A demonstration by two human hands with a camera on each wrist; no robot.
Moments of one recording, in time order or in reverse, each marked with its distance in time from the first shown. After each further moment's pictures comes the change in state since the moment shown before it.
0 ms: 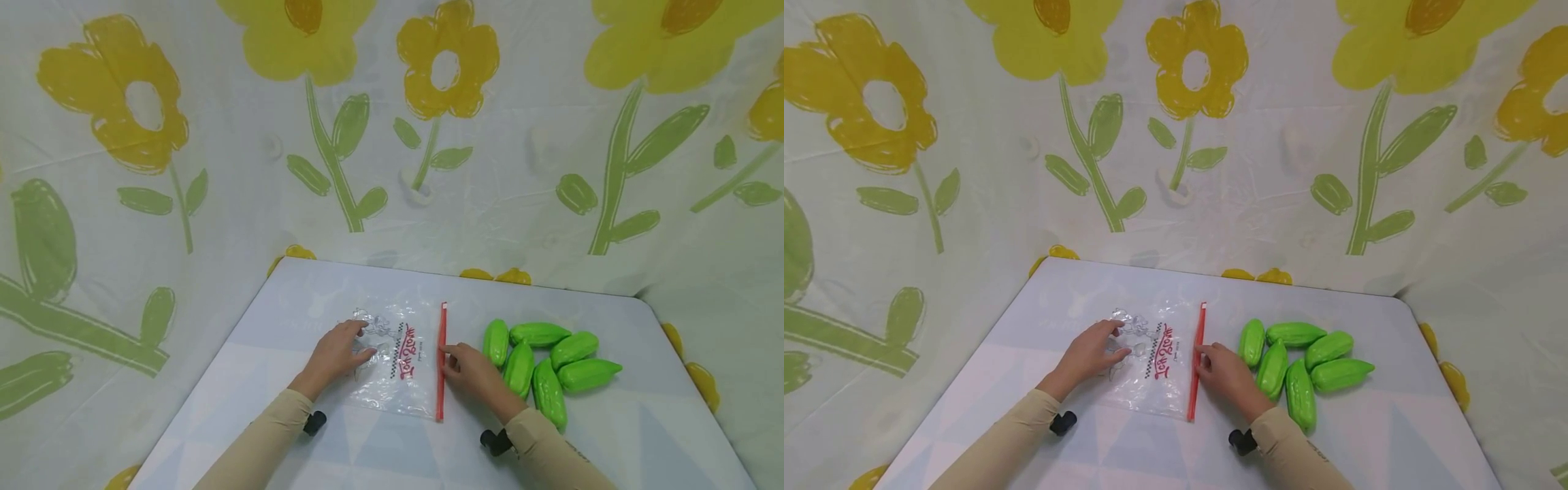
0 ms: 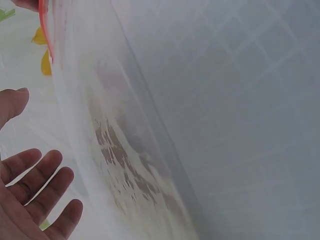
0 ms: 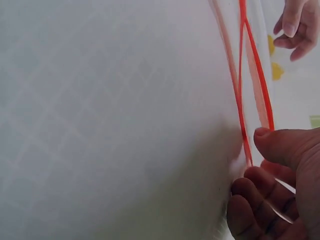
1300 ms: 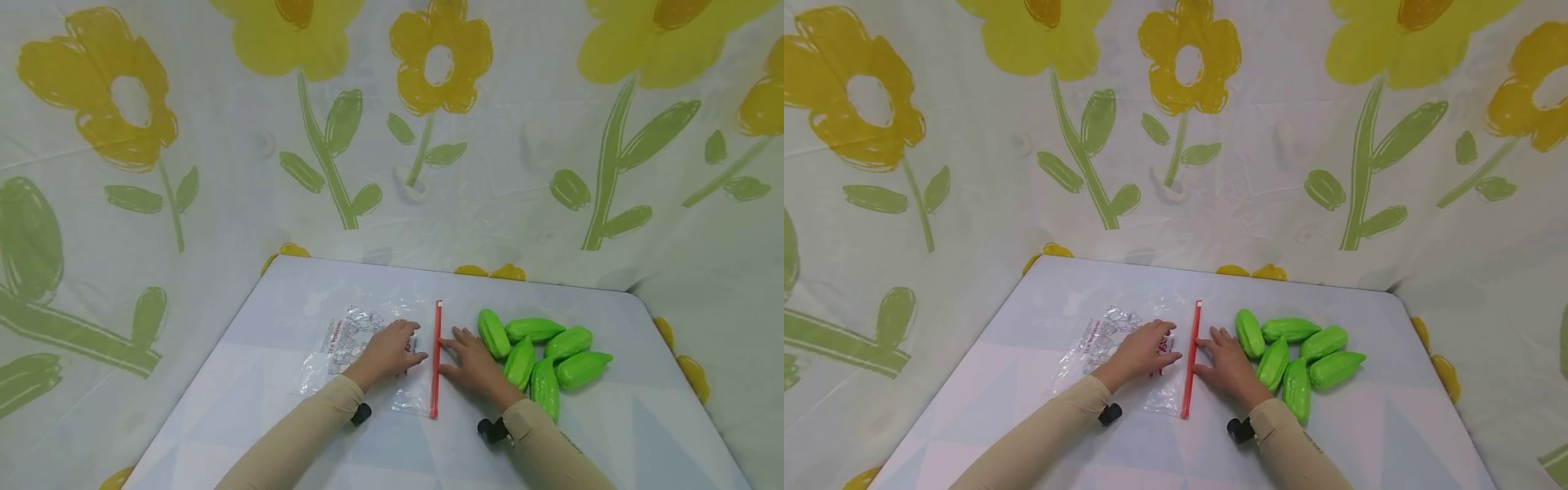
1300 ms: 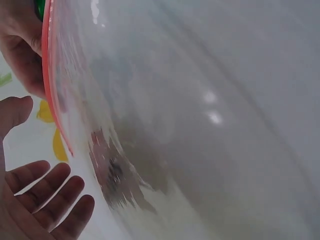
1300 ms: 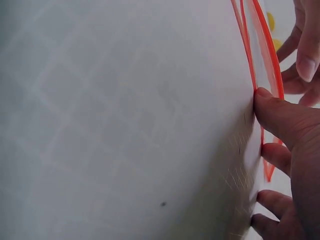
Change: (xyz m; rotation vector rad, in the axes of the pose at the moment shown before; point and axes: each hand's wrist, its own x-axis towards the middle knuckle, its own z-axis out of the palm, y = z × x) left_hand 0.038 0.084 0.042 -0.014 -0.157 0.135; right_hand 0.002 0.020 0.002 -0.046 -0.079 0.071
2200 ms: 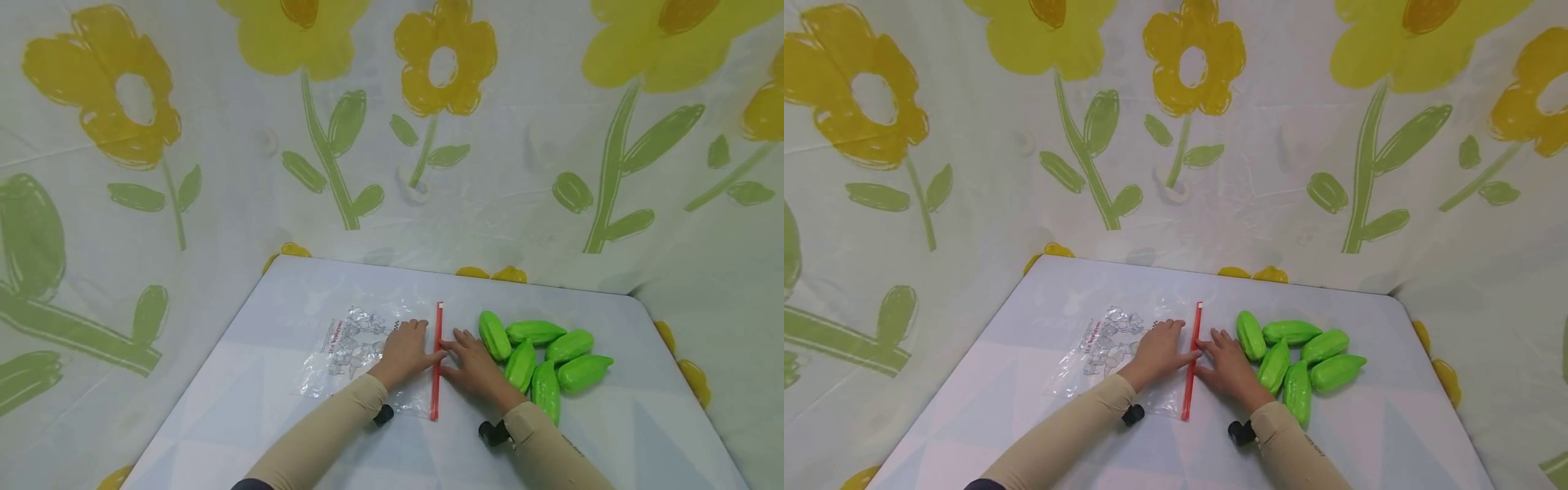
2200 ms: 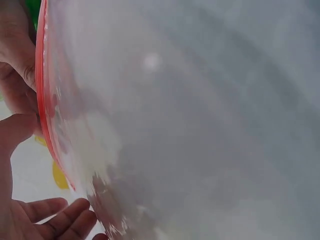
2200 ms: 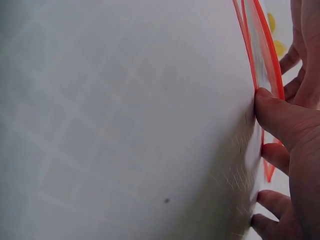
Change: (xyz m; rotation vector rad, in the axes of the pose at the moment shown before) left_hand 0.022 0.027 0.023 0.066 0.058 -0.147; right_hand -0.001 0.001 0.002 0.019 0.006 -0.013
